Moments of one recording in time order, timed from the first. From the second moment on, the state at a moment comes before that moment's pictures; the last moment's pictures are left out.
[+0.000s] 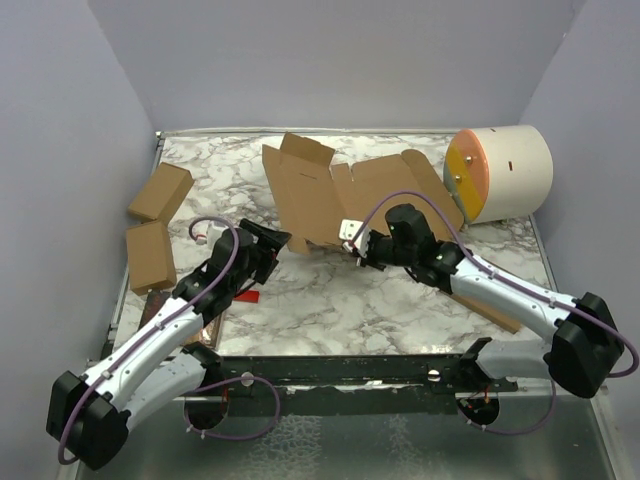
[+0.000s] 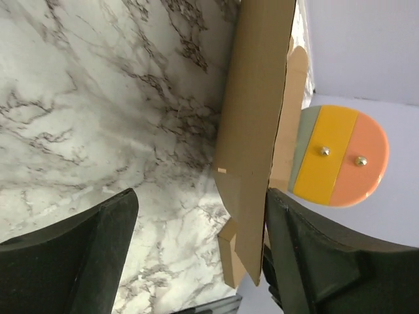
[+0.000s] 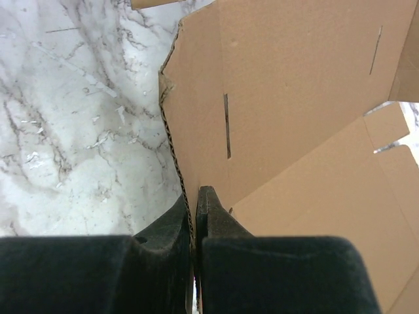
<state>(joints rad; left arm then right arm) -0.56 0.87 0.59 -0.27 -0.17 -1.47 0.76 1.27 0.84 -0.15 -0.28 -0.62</state>
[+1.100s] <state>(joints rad) -0.16 1.24 0.76 0.00 0.42 -0.90 0.68 1.15 0.71 -0.21 -0.62 -0.66</state>
